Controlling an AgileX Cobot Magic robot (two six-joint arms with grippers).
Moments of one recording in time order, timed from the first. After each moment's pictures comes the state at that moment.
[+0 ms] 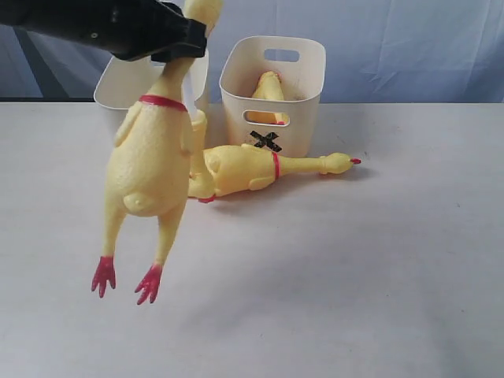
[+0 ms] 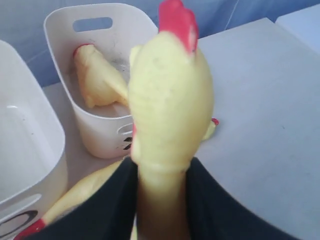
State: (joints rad) left arm -0.37 1.57 -1.32 -0.73 0.53 0.61; right arm 0.06 0.01 0.00 0.19 0.31 -0.22
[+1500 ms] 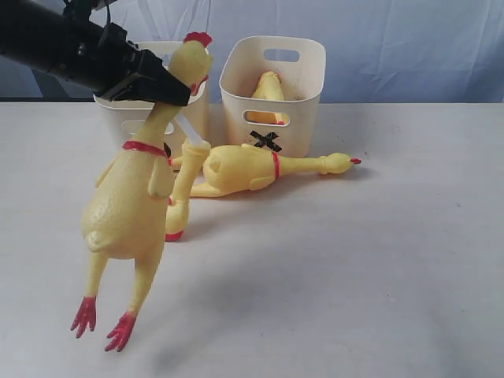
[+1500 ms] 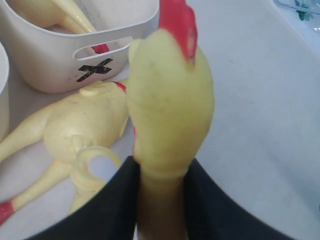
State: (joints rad) left arm -0.17 1.71 -1.33 -0.99 0.96 0.89; right arm 0.06 0.01 0.00 0.19 0.31 -0.22
